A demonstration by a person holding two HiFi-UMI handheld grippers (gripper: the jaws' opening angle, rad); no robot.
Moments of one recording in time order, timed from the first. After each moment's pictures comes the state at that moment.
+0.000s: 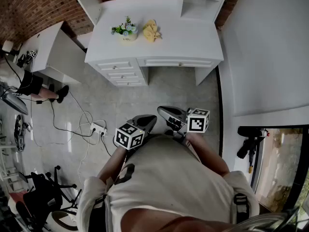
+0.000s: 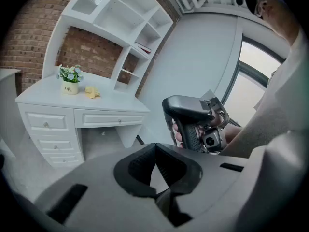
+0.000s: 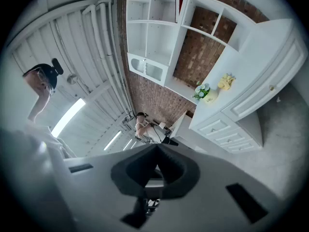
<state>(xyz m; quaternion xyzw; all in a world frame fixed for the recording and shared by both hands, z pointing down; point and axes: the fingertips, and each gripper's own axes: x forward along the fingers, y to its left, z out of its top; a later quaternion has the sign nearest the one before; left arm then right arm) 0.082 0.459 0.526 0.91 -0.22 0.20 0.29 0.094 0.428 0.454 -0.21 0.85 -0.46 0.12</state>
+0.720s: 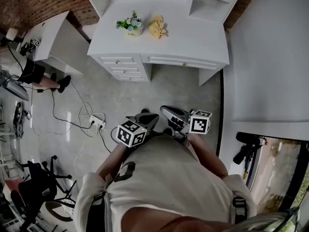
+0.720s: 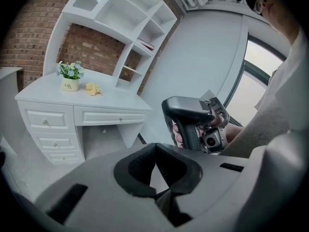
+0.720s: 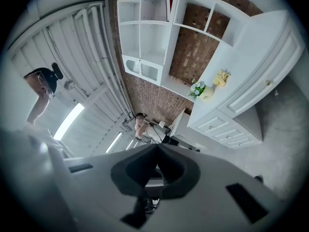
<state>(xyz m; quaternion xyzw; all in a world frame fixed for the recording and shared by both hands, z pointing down) 0.096 0.448 0.534 0.90 -0.22 0.21 0.30 0.108 0.416 0.464 -0.21 0.84 -0.48 0.13</state>
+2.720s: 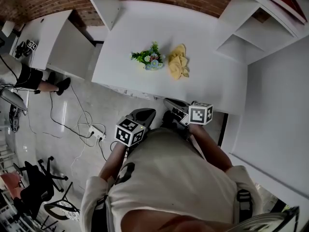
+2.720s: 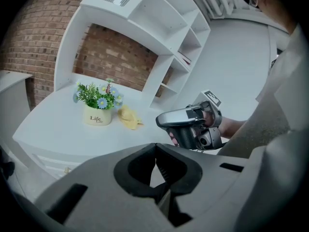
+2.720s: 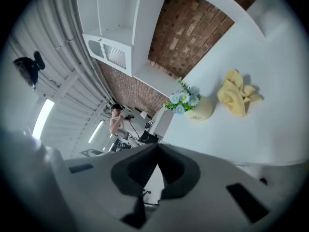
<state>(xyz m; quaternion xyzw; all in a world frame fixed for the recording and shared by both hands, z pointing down) 0.020 0.126 0.537 0.88 -0.32 0.18 0.31 0.053 0.079 0.515 -0.22 0.83 -0.51 -0.01</state>
